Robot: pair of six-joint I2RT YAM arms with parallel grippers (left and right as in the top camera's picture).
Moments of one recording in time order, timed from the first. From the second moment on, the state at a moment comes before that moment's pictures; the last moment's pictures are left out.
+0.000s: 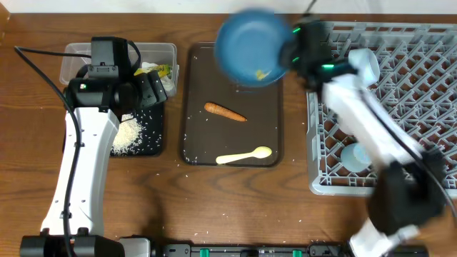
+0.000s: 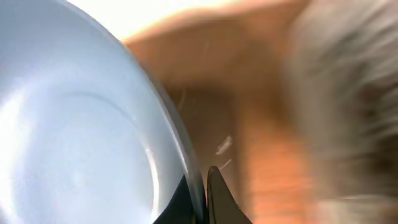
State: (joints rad) left arm 0.00 1.49 1.41 -1.00 0.01 -0.36; right arm 0.30 1.79 1.51 -0.39 0.15 0.47
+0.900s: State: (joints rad) left arm 0.00 1.49 1.41 -1.00 0.01 -0.36; right arm -0.24 1.80 1.52 0.10 0.99 -0.49
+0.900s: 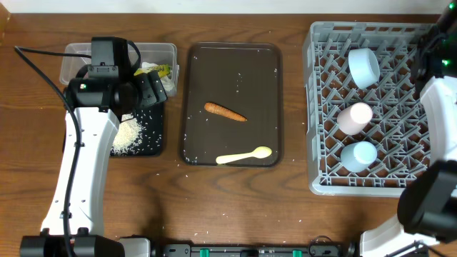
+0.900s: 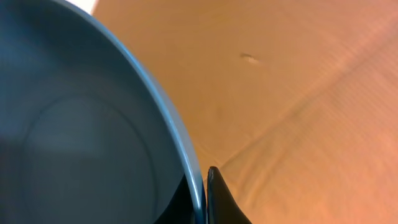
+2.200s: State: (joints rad) left arm 0.00 1.49 1.41 -1.00 0.00 -0.36; right arm -0.31 1.96 1.53 0.14 0.69 -0.95
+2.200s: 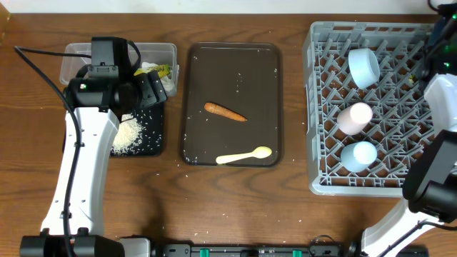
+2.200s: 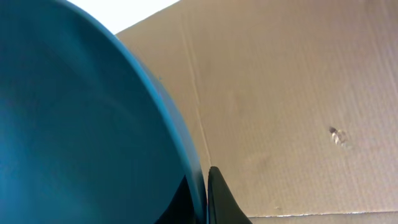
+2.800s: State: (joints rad) left arm 0.00 1.49 1.41 -1.00 0.00 -0.36; right arm -0.15 1.98 1.53 -0.09 0.66 -0.75
